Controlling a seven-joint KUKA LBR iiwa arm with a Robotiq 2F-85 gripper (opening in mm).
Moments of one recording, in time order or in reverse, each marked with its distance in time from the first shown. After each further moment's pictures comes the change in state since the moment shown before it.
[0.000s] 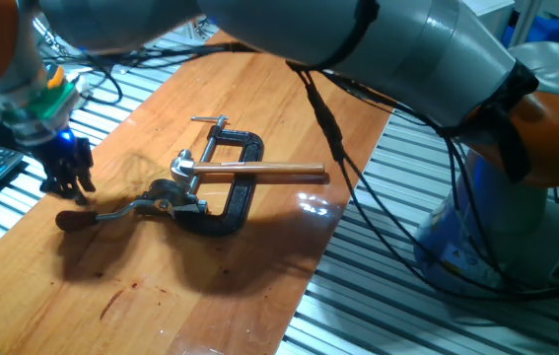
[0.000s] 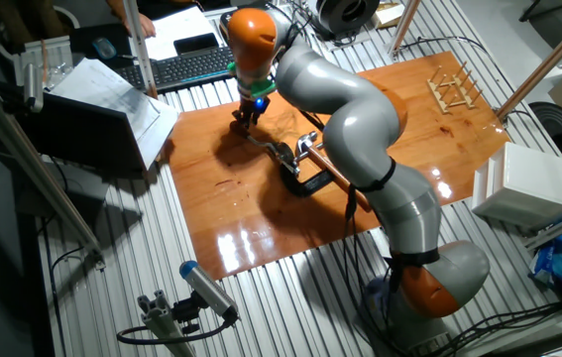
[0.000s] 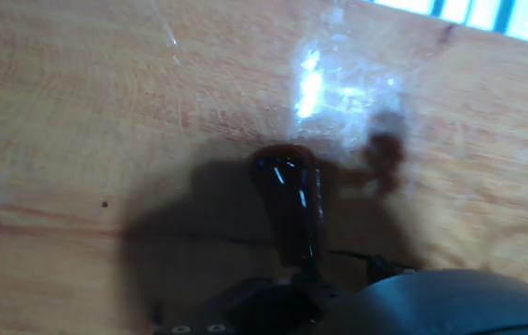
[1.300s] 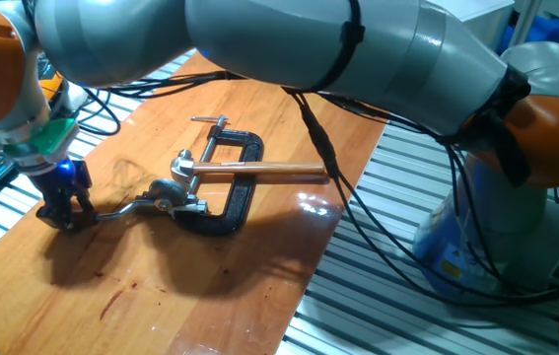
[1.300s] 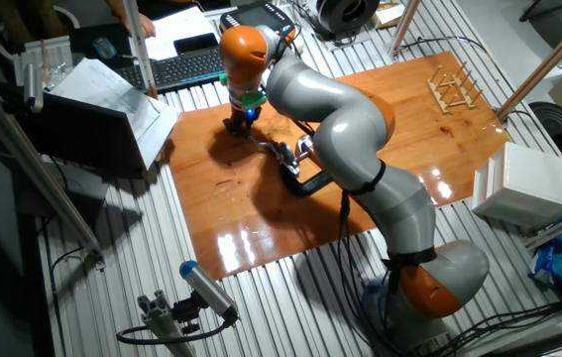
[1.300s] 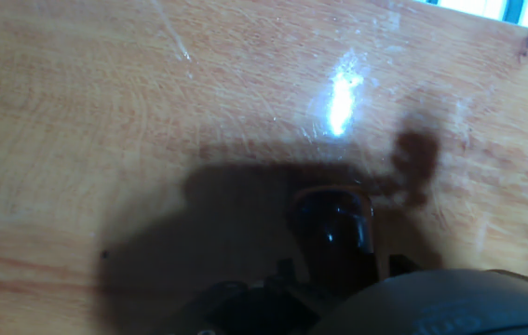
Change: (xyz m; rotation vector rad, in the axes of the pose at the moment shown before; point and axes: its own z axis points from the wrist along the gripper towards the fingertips) arm -0.020 0.017 0.044 -0.004 -0.032 0.007
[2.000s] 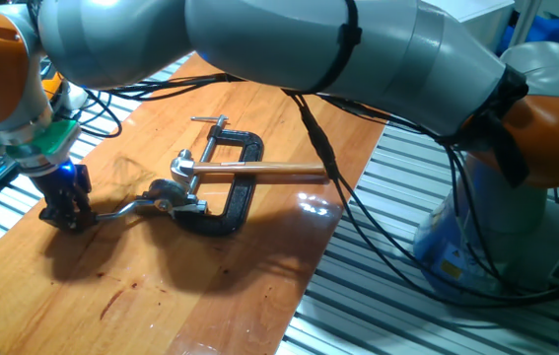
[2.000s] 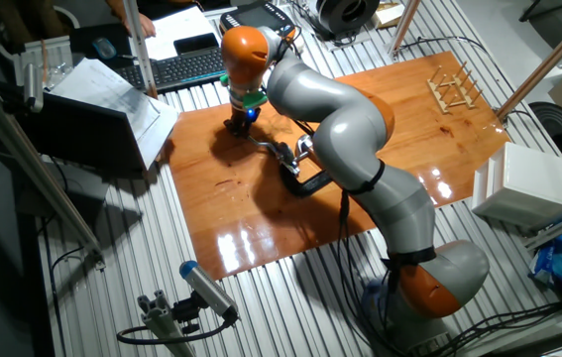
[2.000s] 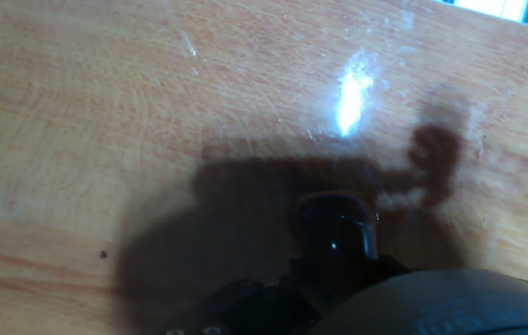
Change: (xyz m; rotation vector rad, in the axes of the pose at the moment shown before) arm -0.002 0.001 0.002 -0.023 0.011 -0.028
